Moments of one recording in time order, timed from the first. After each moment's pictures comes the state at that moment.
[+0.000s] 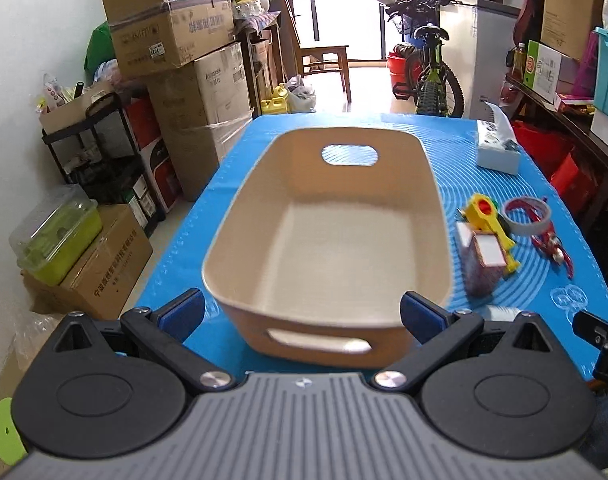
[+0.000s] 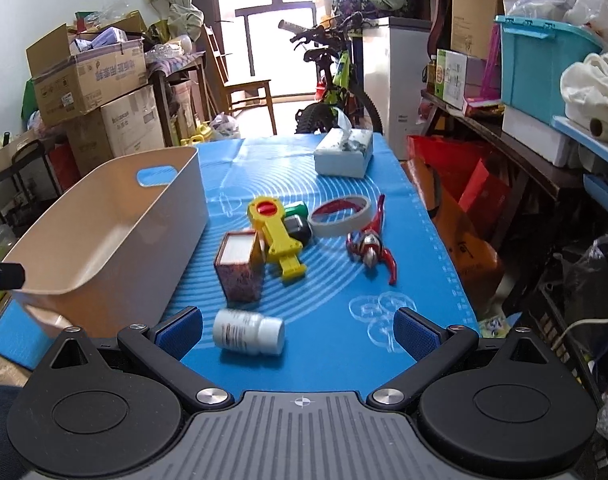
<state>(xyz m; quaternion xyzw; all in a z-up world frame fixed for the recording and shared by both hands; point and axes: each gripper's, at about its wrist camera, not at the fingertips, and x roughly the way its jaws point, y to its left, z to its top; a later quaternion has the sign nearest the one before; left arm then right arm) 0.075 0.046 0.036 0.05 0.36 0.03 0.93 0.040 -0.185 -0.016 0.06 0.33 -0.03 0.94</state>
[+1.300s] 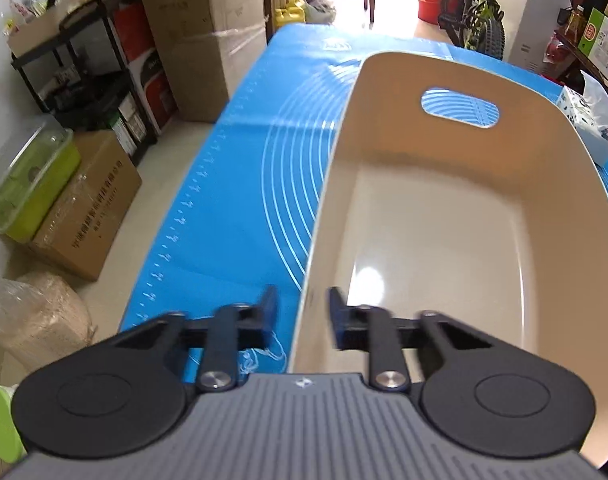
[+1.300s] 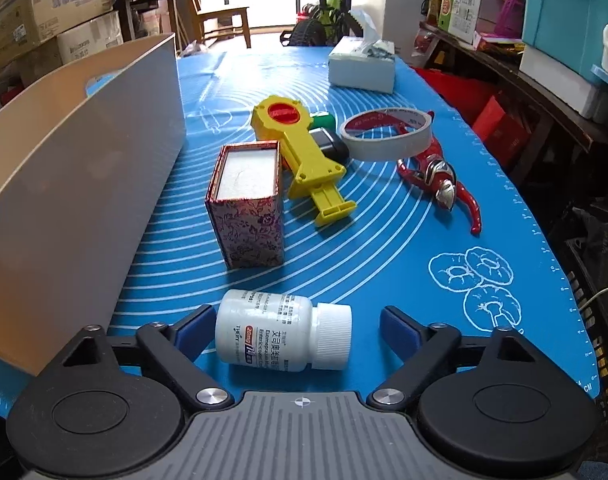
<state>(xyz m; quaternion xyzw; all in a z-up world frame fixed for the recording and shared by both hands) 0.214 0.134 -0.019 0.01 0.49 0.03 0.87 0.140 -0.134 -0.105 0.05 0.42 -0.08 0.90</state>
